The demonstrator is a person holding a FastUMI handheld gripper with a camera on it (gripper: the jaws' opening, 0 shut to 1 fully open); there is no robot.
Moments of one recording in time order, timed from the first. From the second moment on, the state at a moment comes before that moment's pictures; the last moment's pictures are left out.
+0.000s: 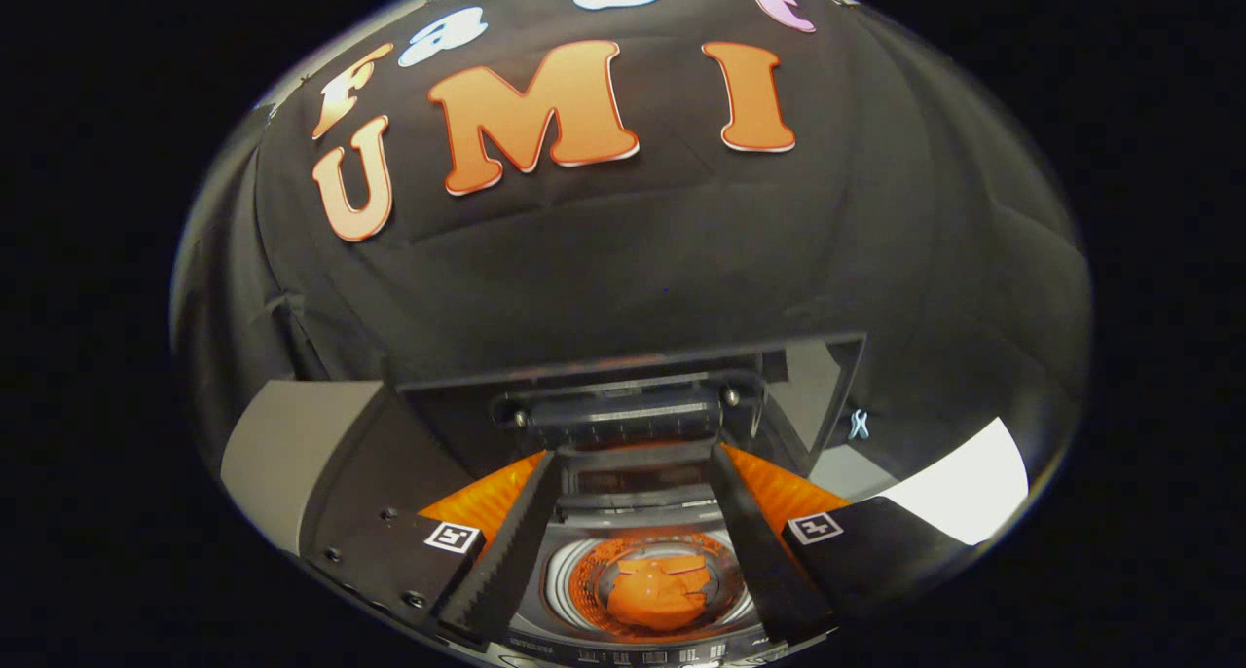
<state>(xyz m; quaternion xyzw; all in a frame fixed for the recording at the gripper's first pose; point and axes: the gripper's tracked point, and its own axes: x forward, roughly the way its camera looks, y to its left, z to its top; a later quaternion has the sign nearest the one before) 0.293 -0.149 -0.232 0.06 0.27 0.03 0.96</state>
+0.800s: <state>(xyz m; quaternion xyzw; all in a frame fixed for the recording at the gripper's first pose) 0.397 -0.148 -0.233 0.04 0.25 0.03 0.97</state>
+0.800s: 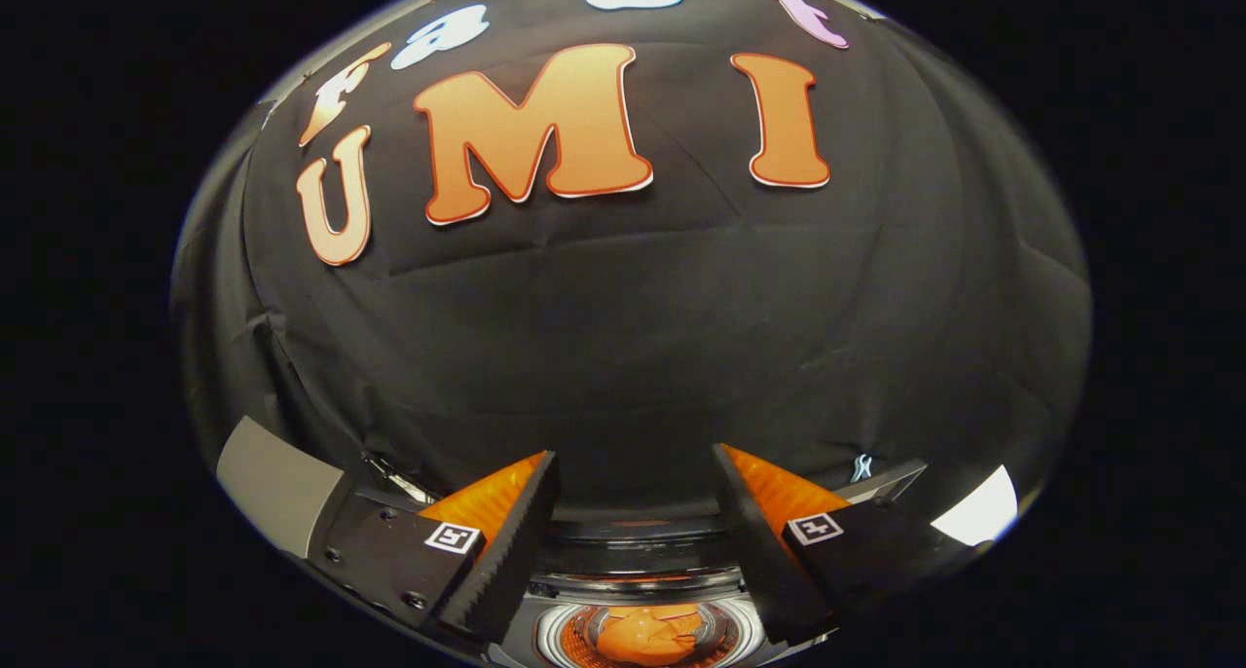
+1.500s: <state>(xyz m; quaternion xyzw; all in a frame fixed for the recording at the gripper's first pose) 0.372 -0.152 -0.242 0.01 0.25 0.03 0.97</state>
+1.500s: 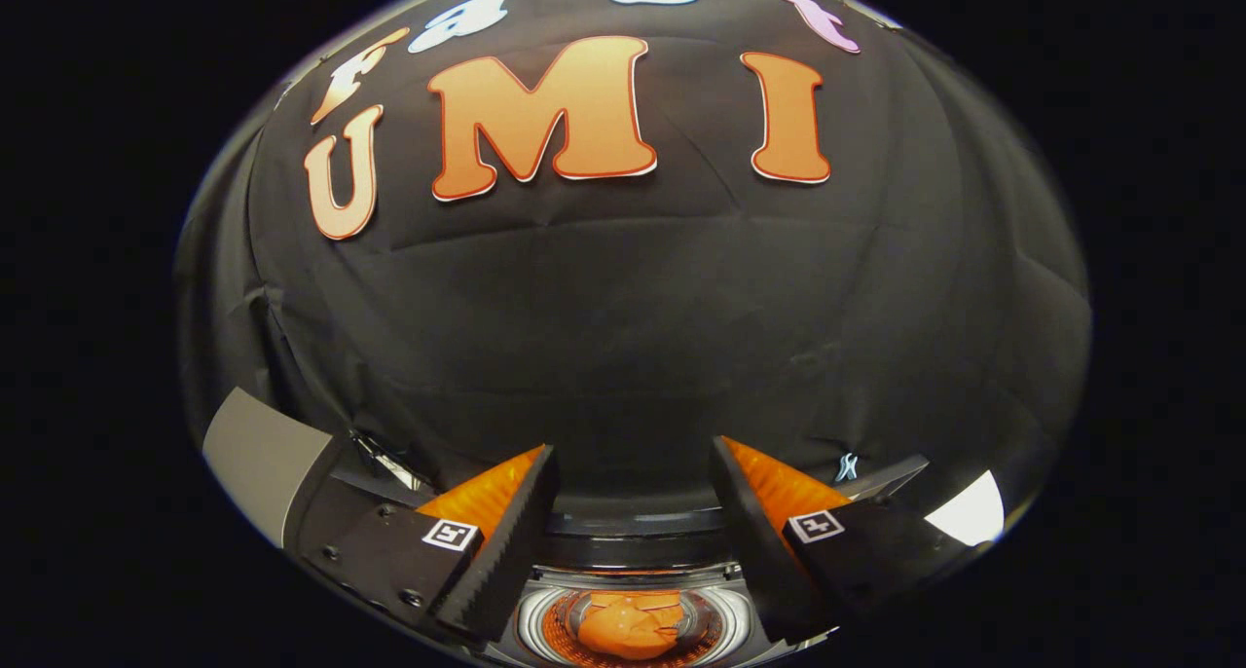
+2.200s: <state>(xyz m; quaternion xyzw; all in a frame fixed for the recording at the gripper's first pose) 0.274 -0.155 -0.264 0.00 0.22 0.03 0.97</state>
